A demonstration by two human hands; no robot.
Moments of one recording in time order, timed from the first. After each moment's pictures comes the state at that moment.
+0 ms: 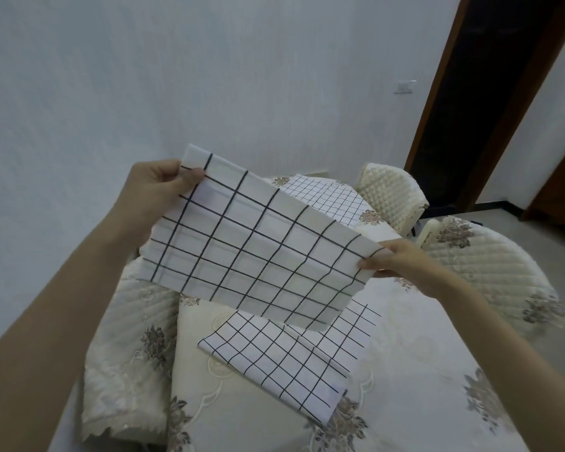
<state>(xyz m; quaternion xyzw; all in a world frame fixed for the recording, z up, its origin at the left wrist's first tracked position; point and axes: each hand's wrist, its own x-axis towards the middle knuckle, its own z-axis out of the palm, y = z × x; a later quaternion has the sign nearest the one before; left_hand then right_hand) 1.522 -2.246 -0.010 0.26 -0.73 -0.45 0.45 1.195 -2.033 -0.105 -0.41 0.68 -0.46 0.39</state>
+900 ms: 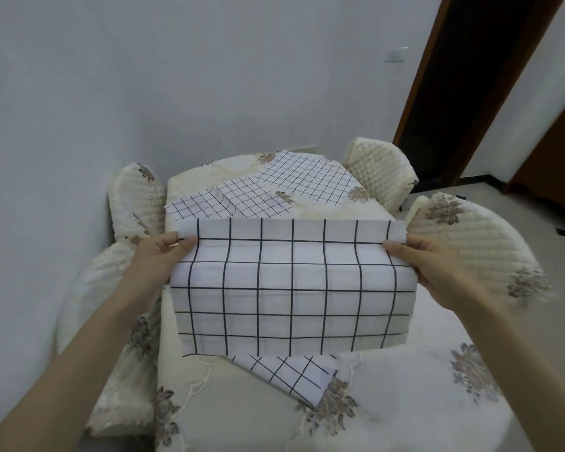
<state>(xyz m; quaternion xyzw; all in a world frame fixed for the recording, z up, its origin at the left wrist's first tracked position) 1.518 -2.240 -0.135 0.37 -0.63 -0.58 0.36 1.192 -1.998 -0.120 -0.30 0.67 -0.58 0.35</state>
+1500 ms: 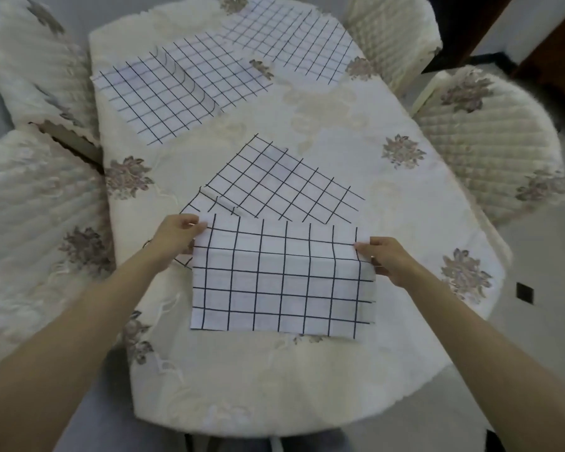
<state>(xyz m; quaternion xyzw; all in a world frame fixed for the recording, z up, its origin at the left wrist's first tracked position) 1.467 -2.261 -0.347 0.50 -0.62 -0.59 0.08 1.176 -1.991 -0.348 -0.07 0.81 -0.37 0.45</state>
